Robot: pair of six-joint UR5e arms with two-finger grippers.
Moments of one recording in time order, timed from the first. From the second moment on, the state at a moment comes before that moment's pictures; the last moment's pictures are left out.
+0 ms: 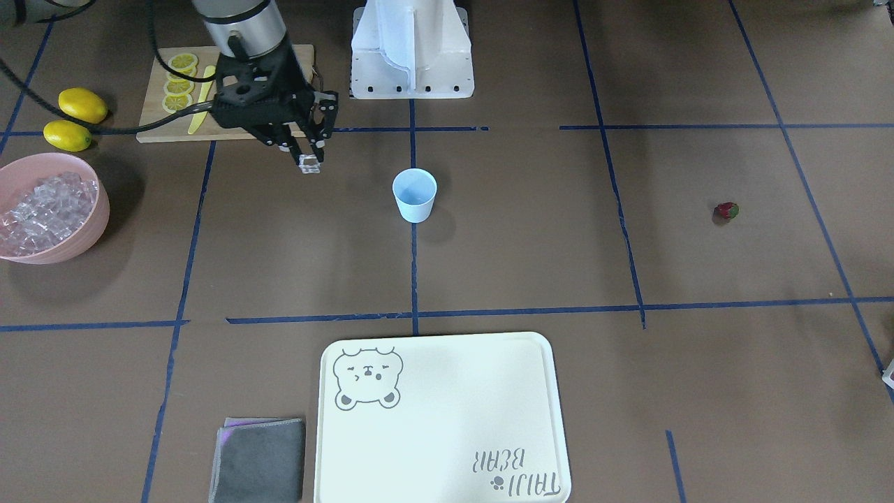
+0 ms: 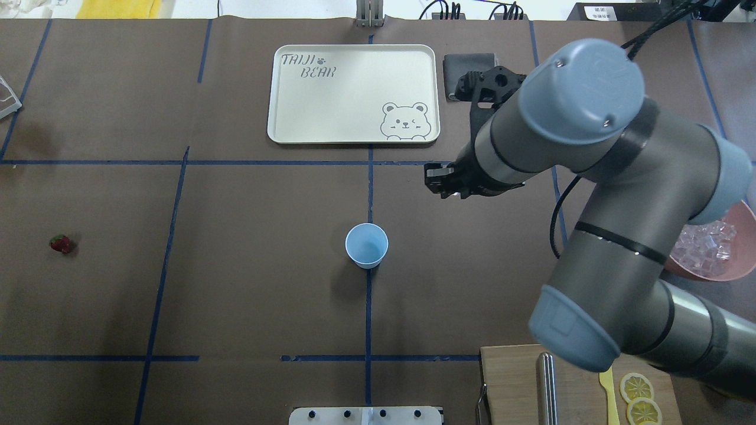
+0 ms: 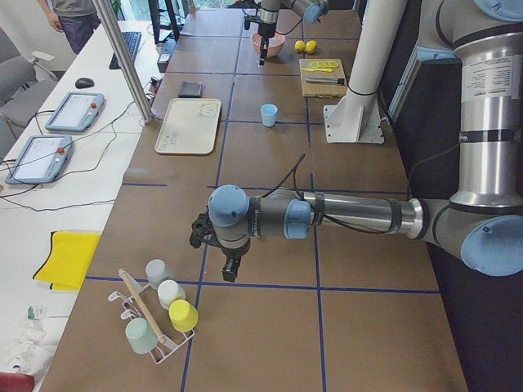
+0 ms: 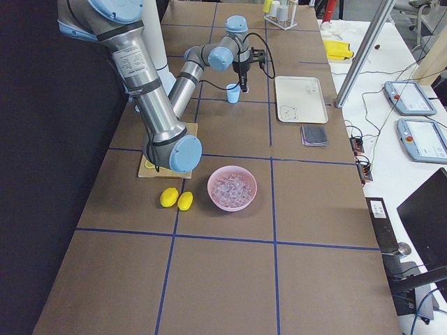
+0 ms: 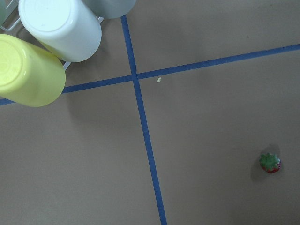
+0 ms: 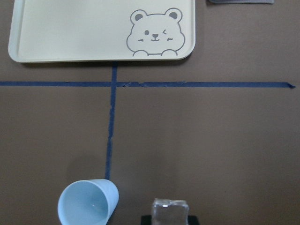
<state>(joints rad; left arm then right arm) -1.57 -1.48 -1.73 -1.55 -2.43 0.16 0.60 -0.96 2.06 -1.80 1.87 1.17</state>
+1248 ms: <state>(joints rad) -1.57 -1.48 -1.73 -1.56 -2.43 0.16 0.37 -0.76 1.80 -1.81 1.66 1.32</state>
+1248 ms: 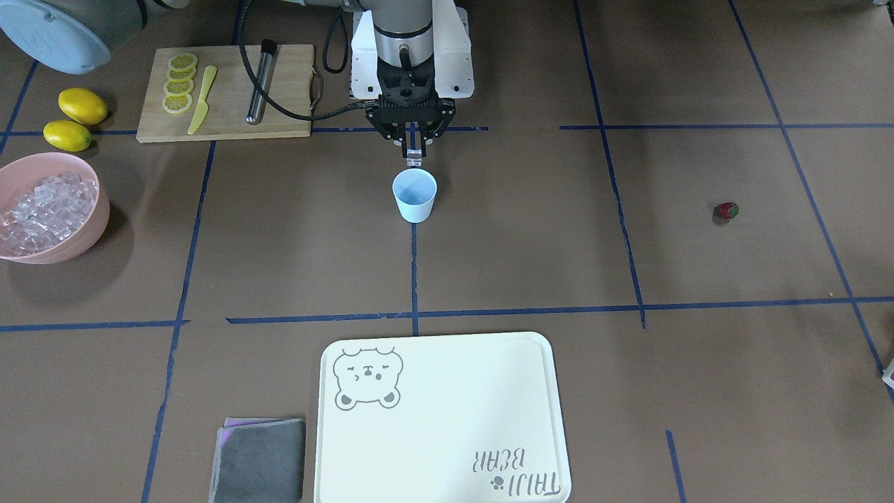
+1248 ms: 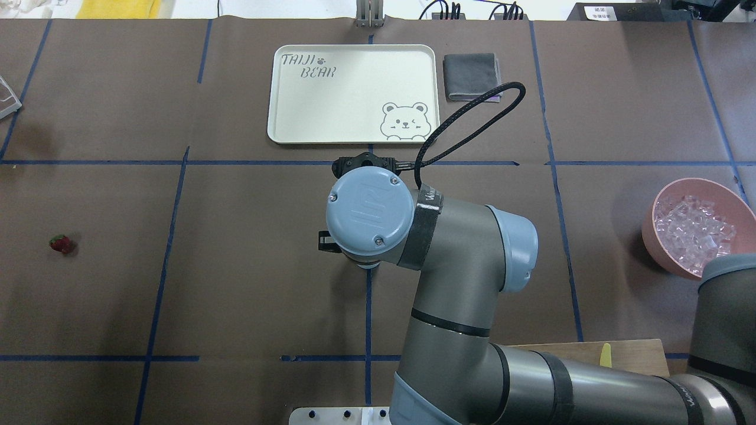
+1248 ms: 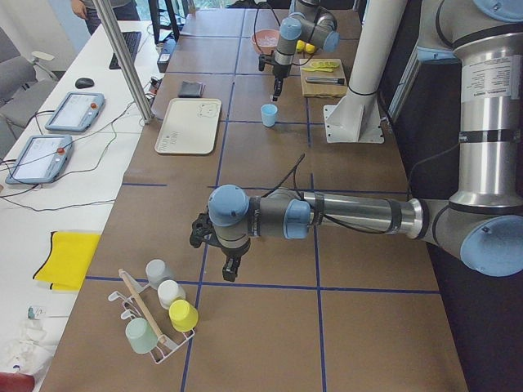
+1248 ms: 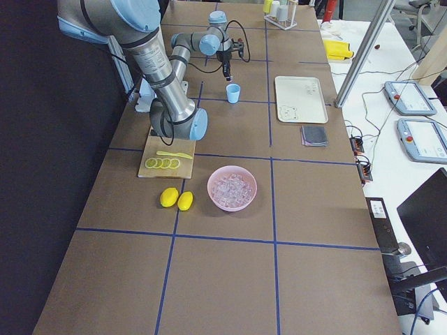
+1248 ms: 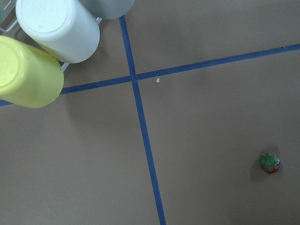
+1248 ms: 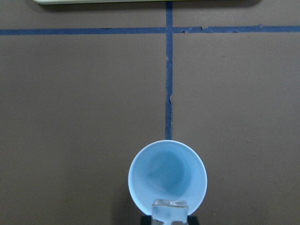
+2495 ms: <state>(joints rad) -1.57 -1.48 -1.73 -1.56 -2.43 0.16 0.37 -0.76 1.72 -1.75 1.65 1.28</state>
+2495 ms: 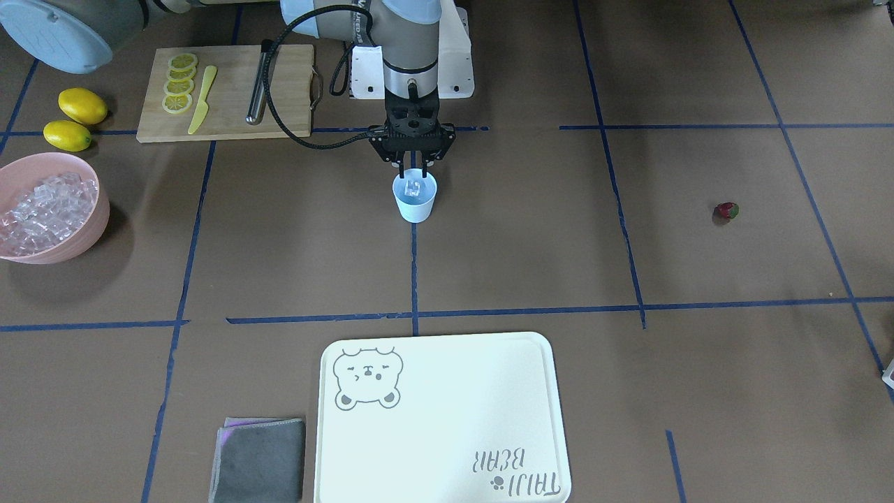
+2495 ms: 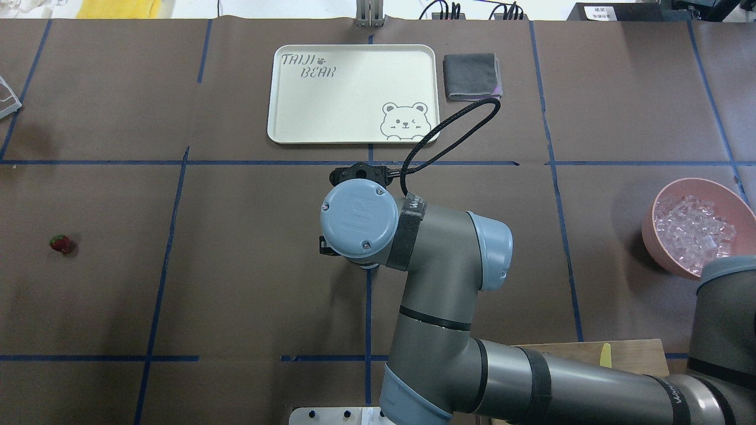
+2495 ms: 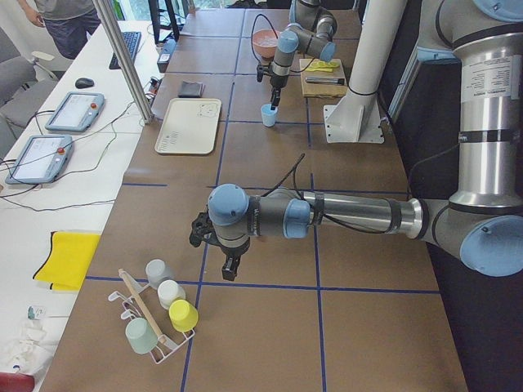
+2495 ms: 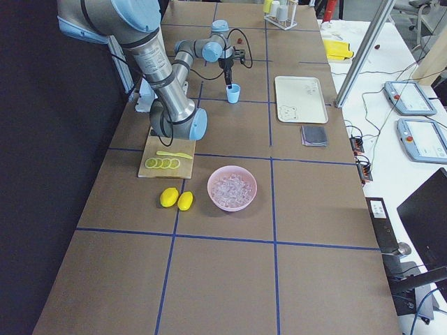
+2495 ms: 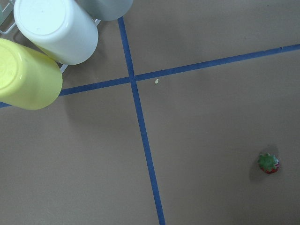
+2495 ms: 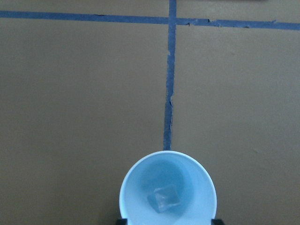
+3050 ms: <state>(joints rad) -1.57 -1.48 -1.73 -1.56 -2.43 0.16 0.54 -0.89 1.87 -1.76 1.79 1.08</state>
